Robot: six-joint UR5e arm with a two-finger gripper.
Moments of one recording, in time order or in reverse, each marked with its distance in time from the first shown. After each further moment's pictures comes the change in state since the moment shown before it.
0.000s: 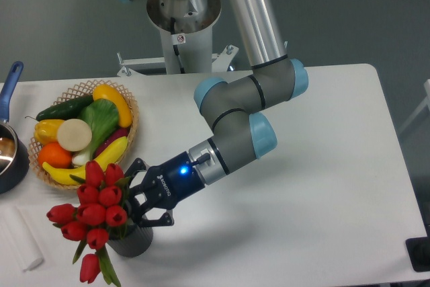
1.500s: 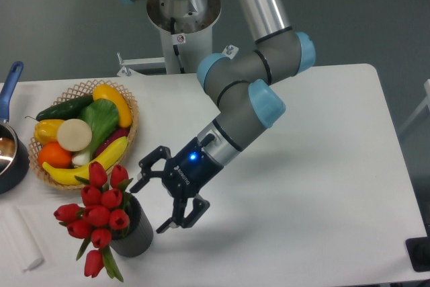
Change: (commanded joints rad) arm 0.063 0.184 -0.066 -0.003 0.413 0.043
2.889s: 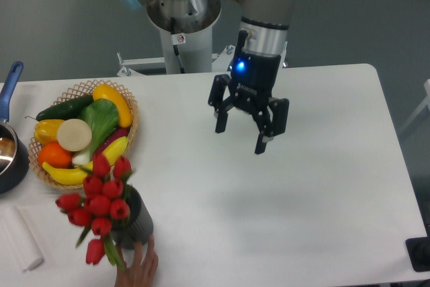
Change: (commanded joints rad) arm 0.186 0.382 -0.057 -0.210 0.508 0.239
